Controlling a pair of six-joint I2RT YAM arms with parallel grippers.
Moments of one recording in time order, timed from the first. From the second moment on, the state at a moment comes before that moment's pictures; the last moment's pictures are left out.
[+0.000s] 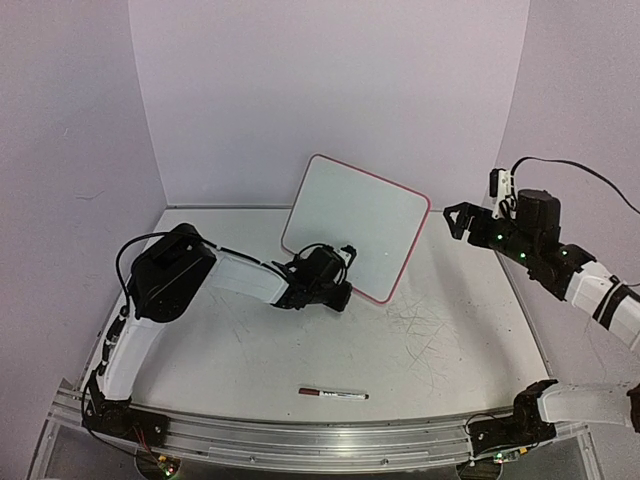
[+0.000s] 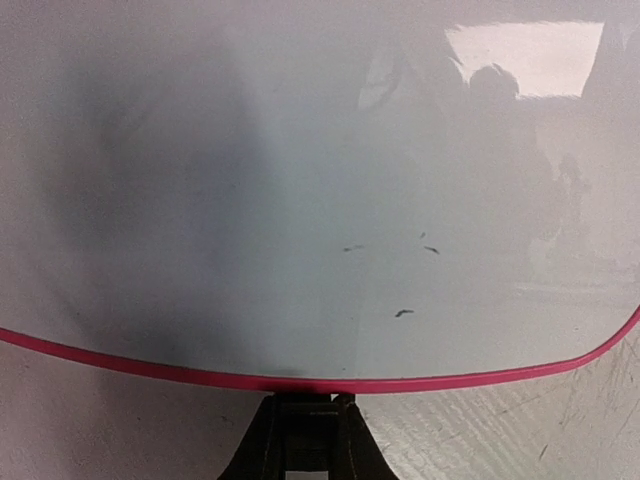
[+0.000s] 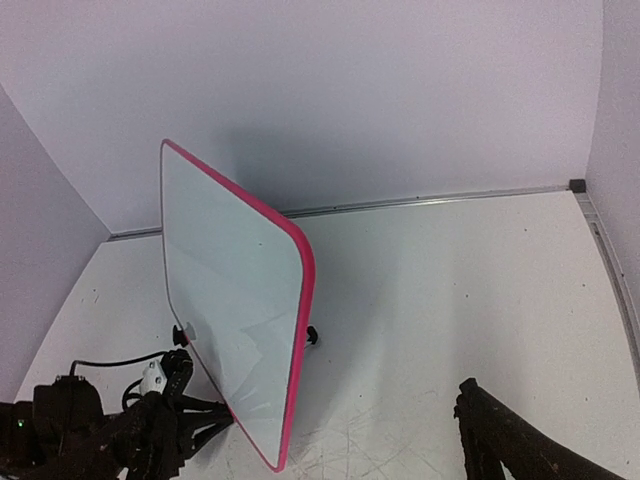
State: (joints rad) left arm -0.95 2.32 1.55 0.10 -0.14 -0.26; right arm 0.34 1.03 0.85 -0.12 0.02 0.35
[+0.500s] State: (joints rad) left arm -1.07 2.24 1.45 0.09 -0.23 -0.45; right arm 0.46 1.10 0.89 -0.22 0.03 0.39
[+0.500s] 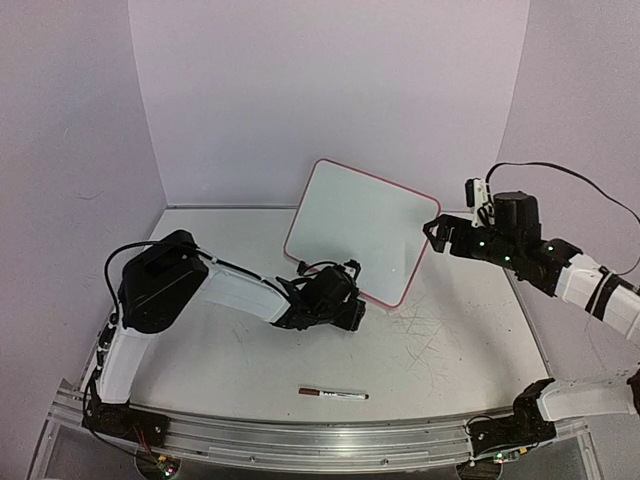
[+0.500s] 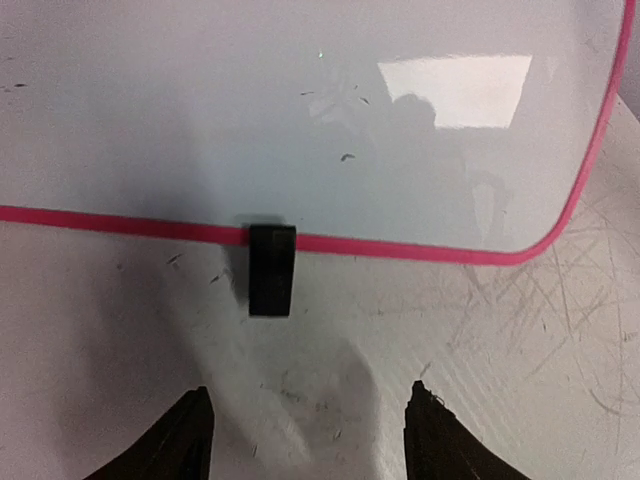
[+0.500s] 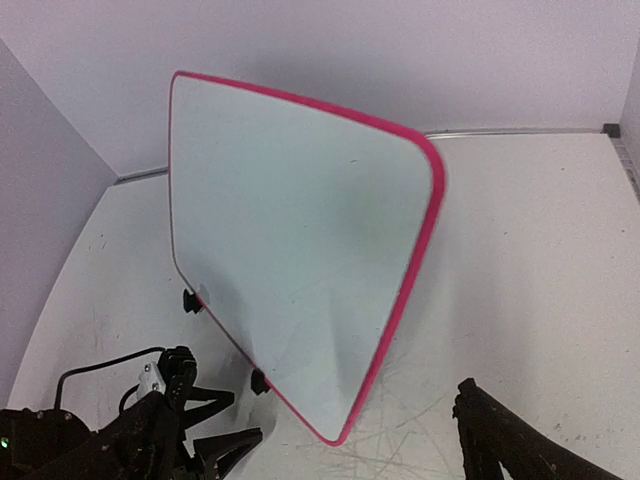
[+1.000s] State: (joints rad) left arm -0.92 1.45 0.83 0.09 -0.31 -0.50; right arm 0.84 1.70 1.19 -0.21 0.16 0.77
